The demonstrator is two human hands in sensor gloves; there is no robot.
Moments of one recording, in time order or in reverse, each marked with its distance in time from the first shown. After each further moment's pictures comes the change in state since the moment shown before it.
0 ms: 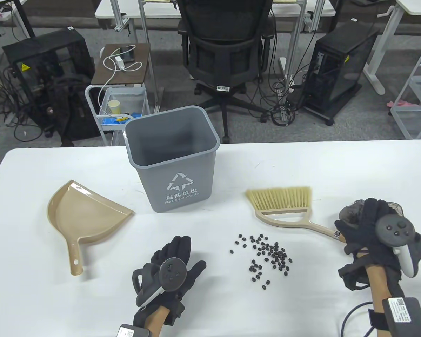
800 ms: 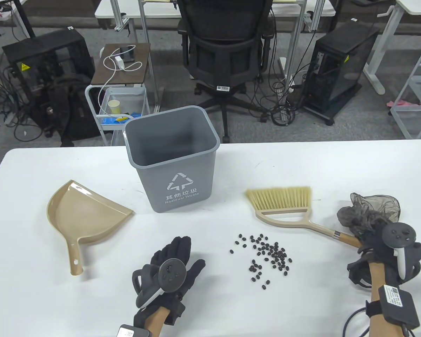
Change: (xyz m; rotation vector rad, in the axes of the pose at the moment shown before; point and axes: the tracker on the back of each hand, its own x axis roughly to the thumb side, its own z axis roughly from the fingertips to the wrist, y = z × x) left_hand 0.001 0.000 0.001 0.019 0.001 0.005; right_hand -0.068 0.022 -0.021 -0.330 0.248 0.001
